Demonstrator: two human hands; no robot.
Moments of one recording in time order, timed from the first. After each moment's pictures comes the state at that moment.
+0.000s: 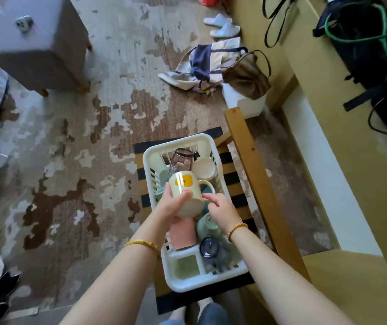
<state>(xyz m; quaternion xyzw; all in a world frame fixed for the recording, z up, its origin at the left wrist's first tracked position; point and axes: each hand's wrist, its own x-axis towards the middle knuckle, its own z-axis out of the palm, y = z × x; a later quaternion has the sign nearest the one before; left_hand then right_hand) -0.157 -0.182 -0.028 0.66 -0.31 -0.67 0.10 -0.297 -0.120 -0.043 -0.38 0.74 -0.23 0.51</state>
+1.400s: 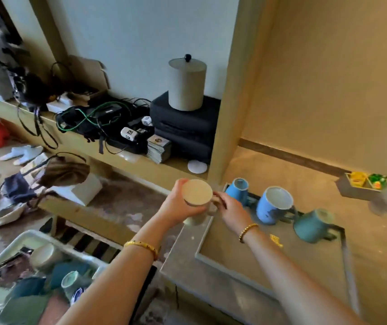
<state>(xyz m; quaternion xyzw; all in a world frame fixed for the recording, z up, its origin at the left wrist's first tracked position) -0.404 0.157 0.175 0.12 -0.84 -0.52 0.04 -0.454 0.324 0.162 -0.18 0.88 -0.43 0.11</state>
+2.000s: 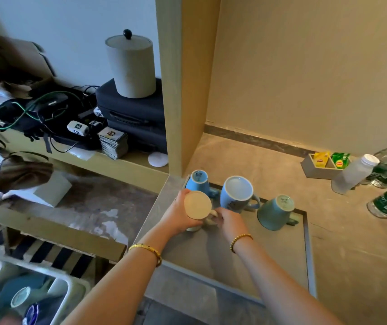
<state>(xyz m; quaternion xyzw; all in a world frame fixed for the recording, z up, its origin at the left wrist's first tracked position) -0.463 0.271 0.116 0.06 -0.88 -0.46 -0.08 -0.478 0.440 0.105 -0.05 0.94 -0.31 0.16</state>
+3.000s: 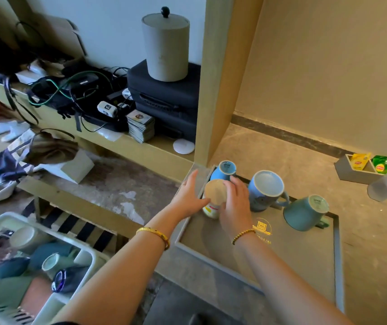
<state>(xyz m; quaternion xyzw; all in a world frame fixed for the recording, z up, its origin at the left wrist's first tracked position) -0.464 0.235 0.115 0.13 -0.86 -0.49 -0.10 -0.464 0.383 0.121 -0.13 0.93 -0.35 -0.05</state>
